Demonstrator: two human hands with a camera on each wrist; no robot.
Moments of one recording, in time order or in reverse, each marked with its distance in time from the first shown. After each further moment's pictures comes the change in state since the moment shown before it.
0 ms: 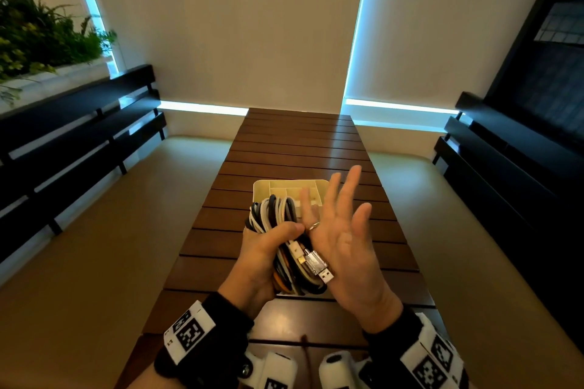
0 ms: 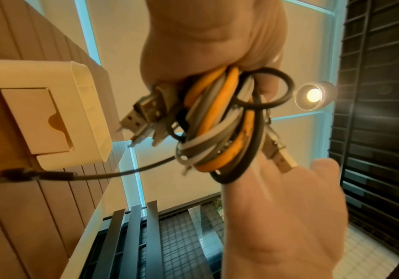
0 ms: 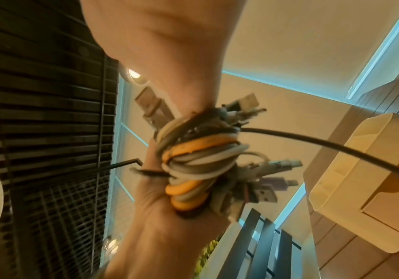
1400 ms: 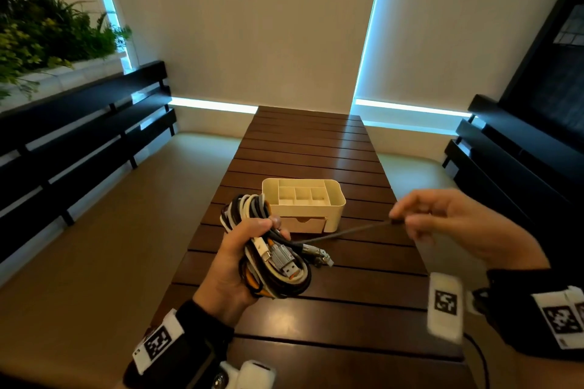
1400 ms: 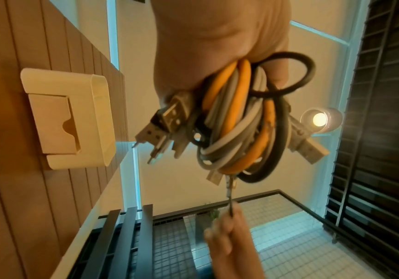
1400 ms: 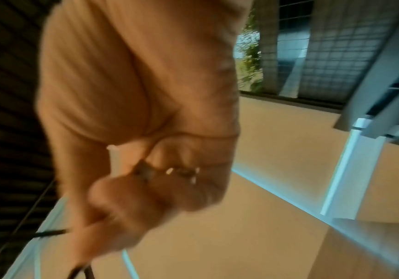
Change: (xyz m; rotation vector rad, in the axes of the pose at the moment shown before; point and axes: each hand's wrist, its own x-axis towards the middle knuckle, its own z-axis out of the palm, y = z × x) left_hand -0.016 0.025 -0.026 -0.201 -0.184 -0.125; right_hand 0.025 -0.073 -0.116 -0.694 -0.341 0.354
